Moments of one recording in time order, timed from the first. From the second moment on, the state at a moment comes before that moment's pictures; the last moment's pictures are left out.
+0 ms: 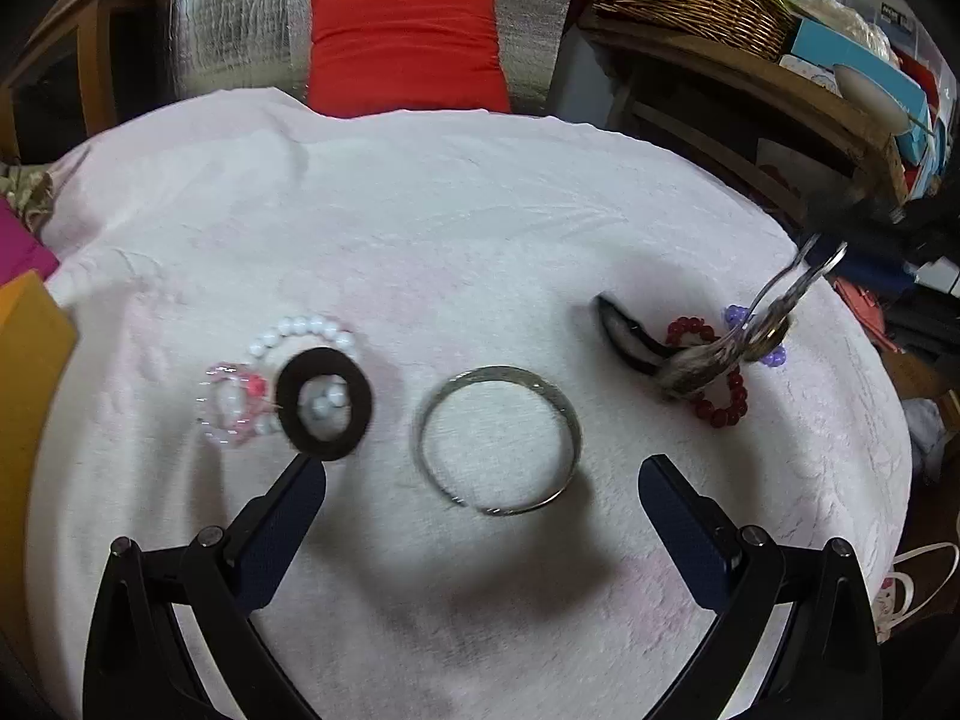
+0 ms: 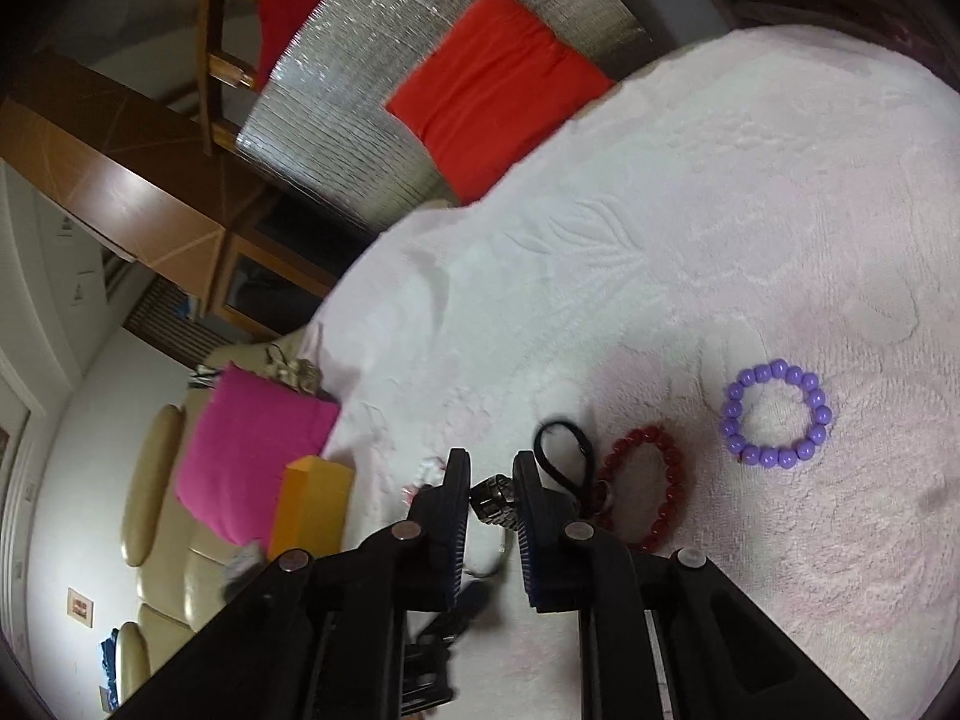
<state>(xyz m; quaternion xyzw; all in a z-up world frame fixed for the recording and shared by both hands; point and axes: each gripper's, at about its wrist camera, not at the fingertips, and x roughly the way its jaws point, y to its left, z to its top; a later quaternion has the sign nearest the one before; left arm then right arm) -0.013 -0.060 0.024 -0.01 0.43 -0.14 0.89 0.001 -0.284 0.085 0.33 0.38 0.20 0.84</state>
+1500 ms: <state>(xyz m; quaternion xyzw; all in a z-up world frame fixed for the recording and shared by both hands) -0.120 0.105 0.112 -0.06 0.34 -0.08 0.94 -0.020 -0.078 0.152 0.29 0.33 0.36 0.83</state>
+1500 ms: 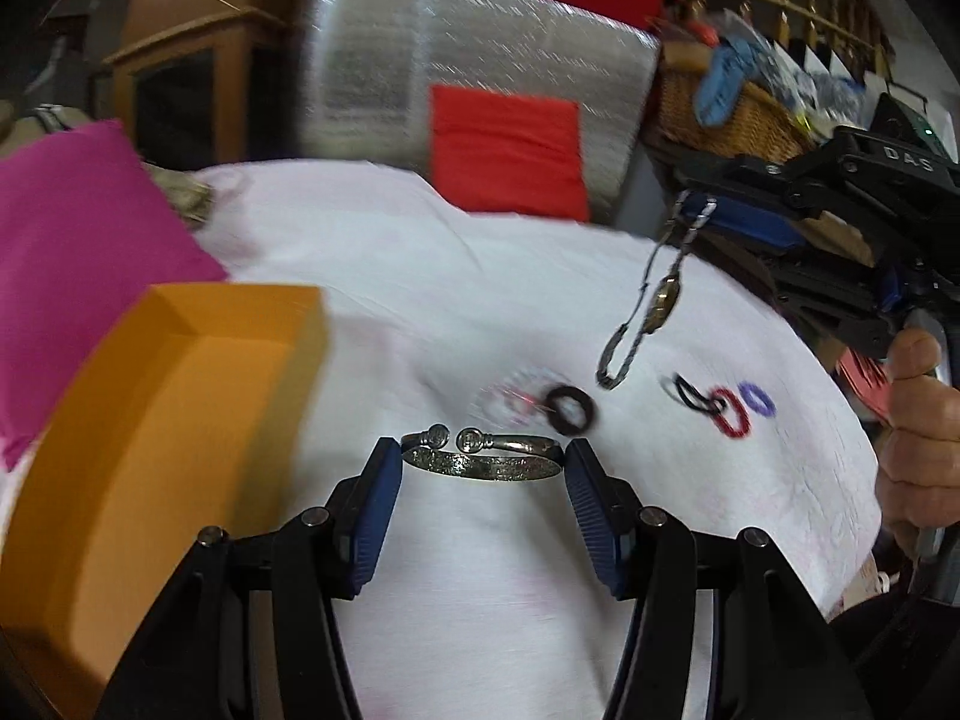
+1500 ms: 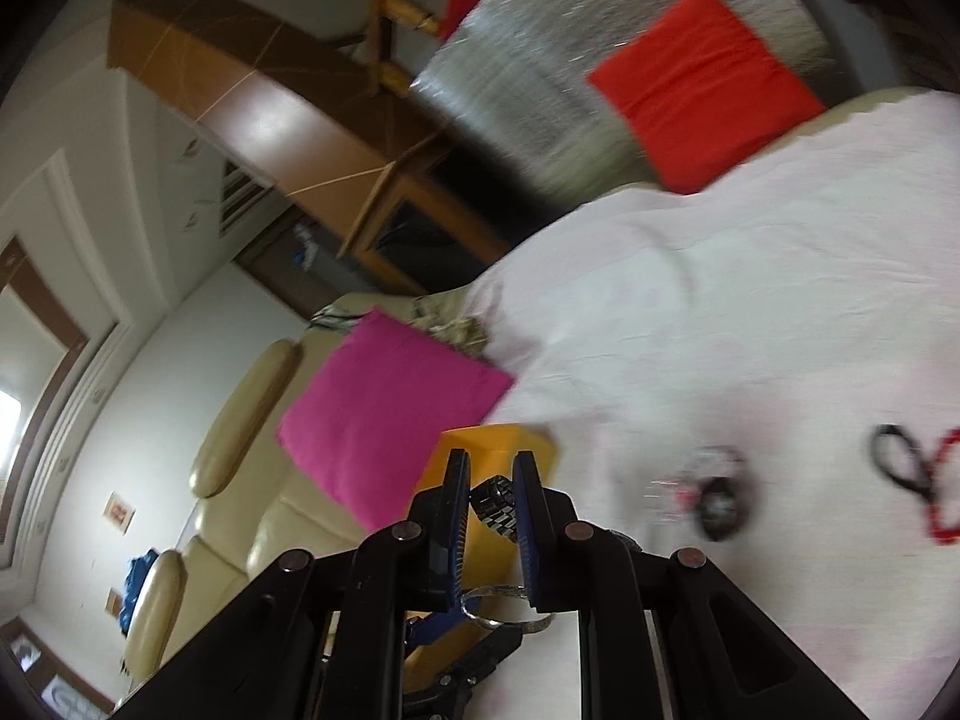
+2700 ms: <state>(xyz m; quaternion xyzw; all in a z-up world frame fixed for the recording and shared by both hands) -0.117 0.179 0.102 0.00 0.32 0.19 0.93 0.020 -0.024 0.089 0.31 0.41 0.31 0.80</state>
